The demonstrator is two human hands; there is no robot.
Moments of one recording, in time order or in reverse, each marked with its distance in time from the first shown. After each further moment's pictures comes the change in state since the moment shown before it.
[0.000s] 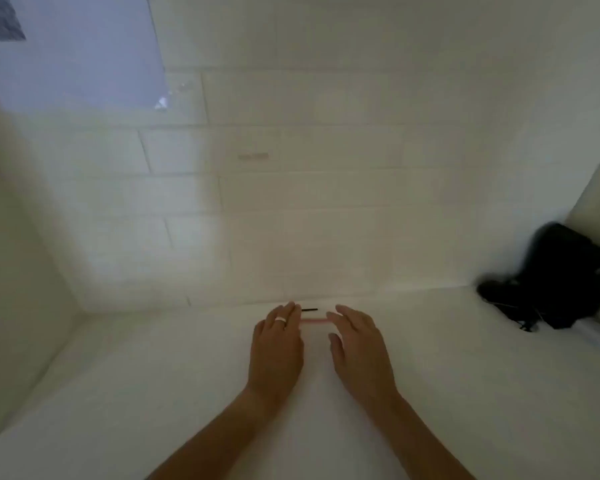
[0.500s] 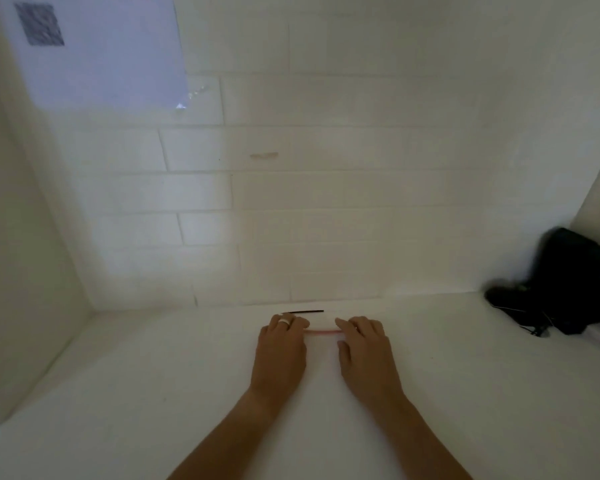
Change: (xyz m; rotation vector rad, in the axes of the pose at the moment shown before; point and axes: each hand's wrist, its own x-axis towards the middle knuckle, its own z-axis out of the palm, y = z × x) left_hand -0.006 -0.005 0.002 -0.098 0.084 0.009; right_hand -0.007 0.011 0.016 -0.105 0.046 0.006
